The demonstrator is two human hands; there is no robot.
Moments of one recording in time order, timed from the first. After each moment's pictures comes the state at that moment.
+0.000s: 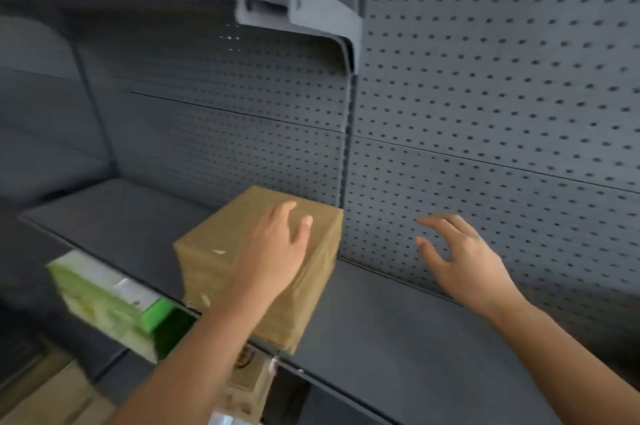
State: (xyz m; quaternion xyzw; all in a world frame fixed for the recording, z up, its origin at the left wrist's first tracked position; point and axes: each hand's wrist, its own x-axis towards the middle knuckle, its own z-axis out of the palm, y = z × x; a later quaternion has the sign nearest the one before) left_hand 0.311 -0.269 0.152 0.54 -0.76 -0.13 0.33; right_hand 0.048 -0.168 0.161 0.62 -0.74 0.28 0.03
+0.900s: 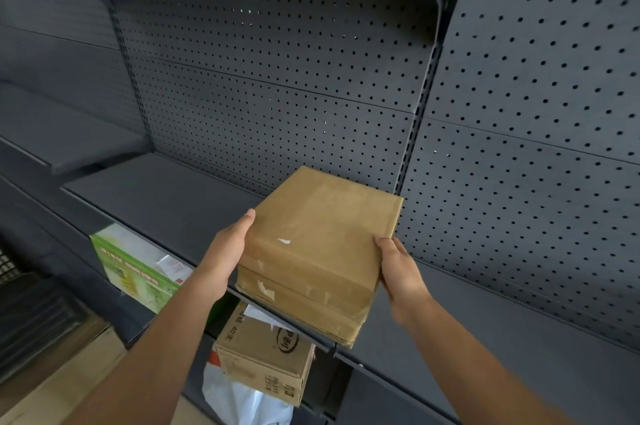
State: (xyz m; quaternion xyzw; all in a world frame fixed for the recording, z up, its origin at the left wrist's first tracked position) left_hand 0.461 -0.360 0.089 0.60 -0.42 -0.56 0.39; right_hand 0.211 -0.280 0.078 0.25 -0.64 0.54 -0.49
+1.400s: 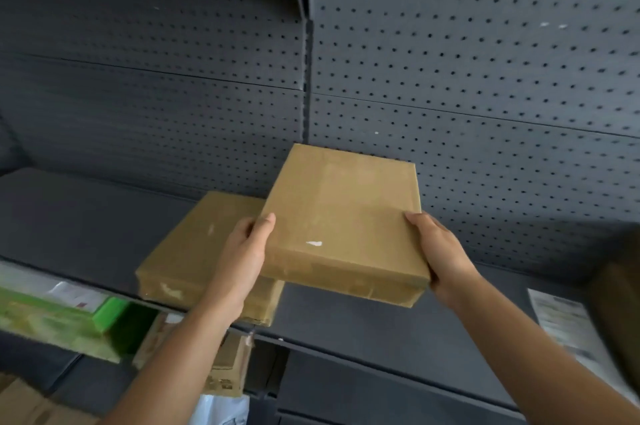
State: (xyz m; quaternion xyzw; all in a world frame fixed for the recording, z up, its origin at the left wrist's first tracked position) left_hand 0.317 -0.254 0.117 0.51 -0.58 -0.53 0.37; right_hand 0.068 -0.157 0.117 0.21 -0.68 0.58 -0.39
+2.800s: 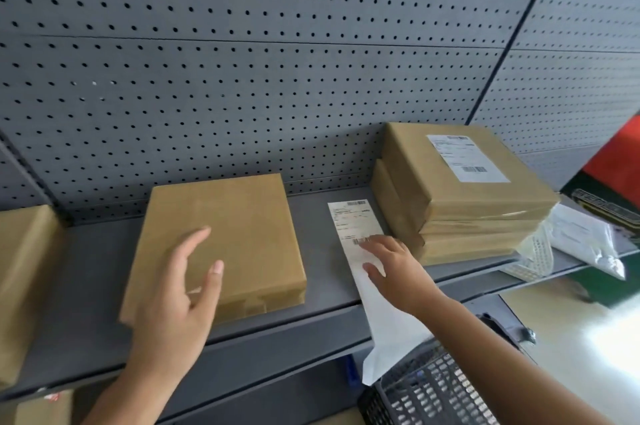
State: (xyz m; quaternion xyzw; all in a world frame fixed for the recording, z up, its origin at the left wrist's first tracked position) left_hand 0.165 -0.112 0.049 0.29 -0.83 -0.36 0.30; right_hand -0.093 0.106 -0.010 0.37 -0.91 0.17 -0.07
